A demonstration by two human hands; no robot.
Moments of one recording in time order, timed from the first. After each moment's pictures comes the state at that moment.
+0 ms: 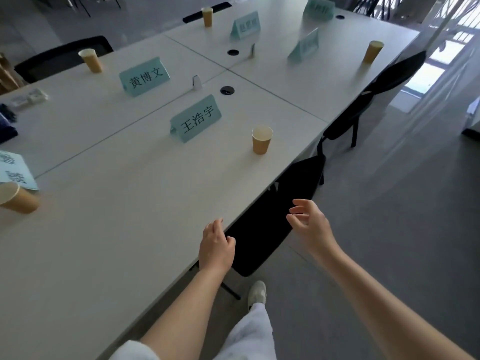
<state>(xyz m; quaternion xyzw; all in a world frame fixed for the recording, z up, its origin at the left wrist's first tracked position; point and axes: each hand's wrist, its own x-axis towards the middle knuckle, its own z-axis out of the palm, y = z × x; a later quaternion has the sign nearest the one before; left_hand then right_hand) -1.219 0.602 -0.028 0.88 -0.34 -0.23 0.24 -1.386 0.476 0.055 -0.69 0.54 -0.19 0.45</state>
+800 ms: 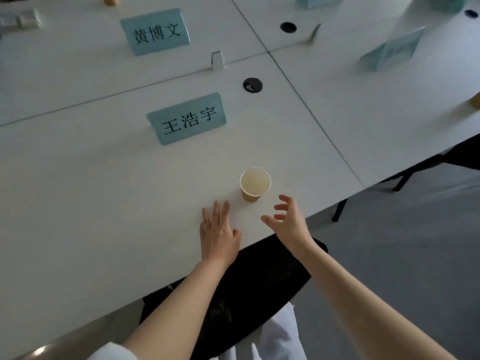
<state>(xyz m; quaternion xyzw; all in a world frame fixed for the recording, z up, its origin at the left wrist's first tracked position) -1.191 0.330 -0.066 0.93 -0.20 -0.25 0.19 -1.266 0.184 -0.012 -0.72 0.45 0.03 0.52</state>
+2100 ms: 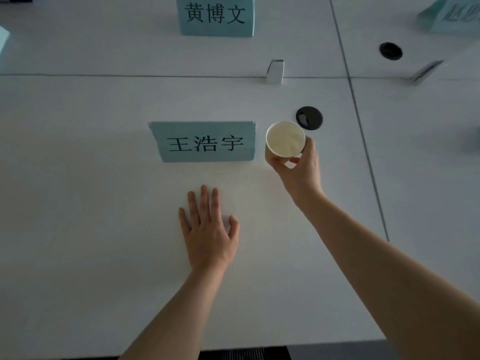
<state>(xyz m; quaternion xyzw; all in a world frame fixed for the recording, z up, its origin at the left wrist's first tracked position) -1.075 0.227 -0.121 0.99 -0.01 -0.05 0.10 -0.998 0.035 -0.059 -0.82 0.29 -0.05 0.49</state>
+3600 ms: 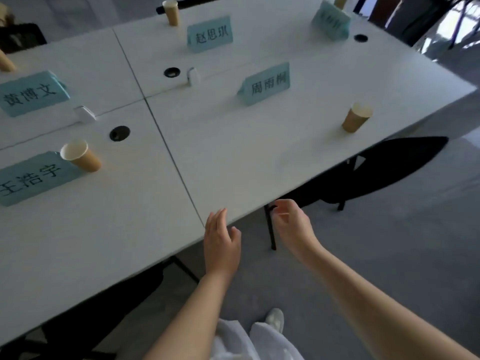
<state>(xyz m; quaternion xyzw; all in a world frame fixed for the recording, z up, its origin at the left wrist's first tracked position) -1.384 -0.087 -0.032 0.90 -0.18 -0.13 0.38 -1.458 -0.228 0.027 -0.75 0.44 -0.05 0.49</state>
